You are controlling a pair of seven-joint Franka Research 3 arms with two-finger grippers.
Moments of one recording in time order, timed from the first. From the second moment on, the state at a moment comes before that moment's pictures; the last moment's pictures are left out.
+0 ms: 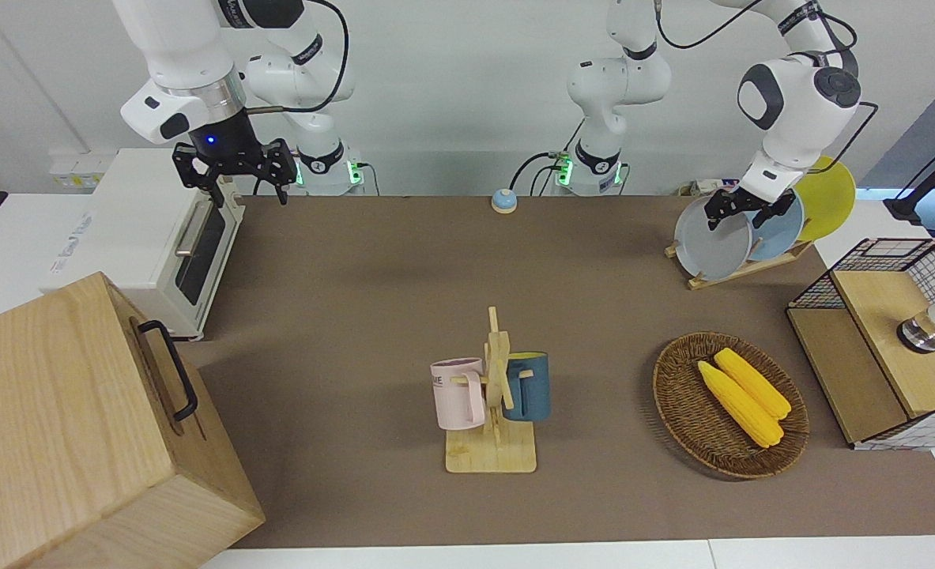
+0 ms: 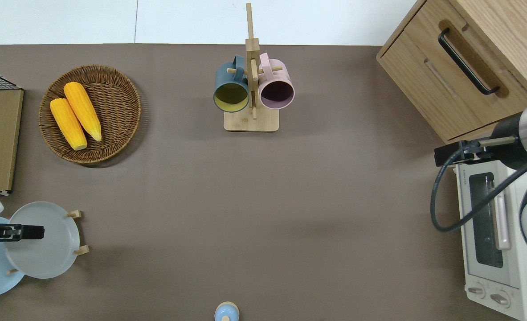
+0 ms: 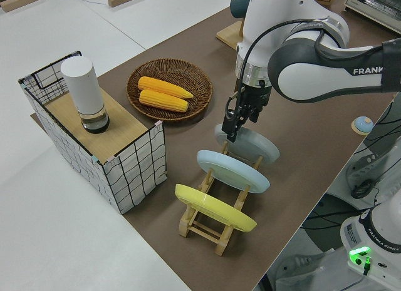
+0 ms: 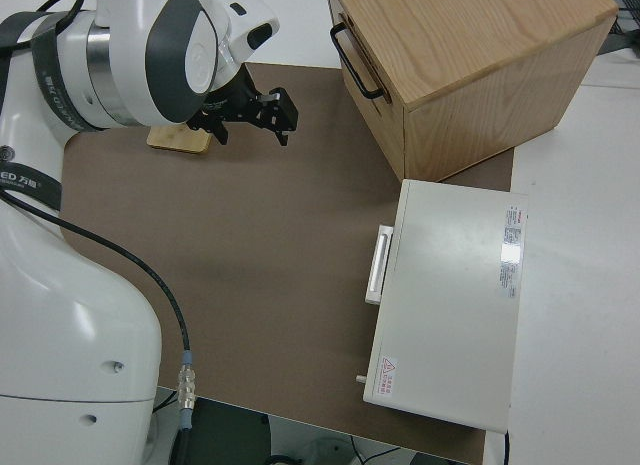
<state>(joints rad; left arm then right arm) 0.03 -0.23 0.23 -2.27 0.13 1.98 0.23 -0.04 0.03 0.13 -1.49 -0.02 1.51 0.04</state>
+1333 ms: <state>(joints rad) 0.04 -0.20 0.23 -2.27 0.13 2.01 0.23 -0.04 0.03 0.13 -1.49 -0.02 1.51 0.04</state>
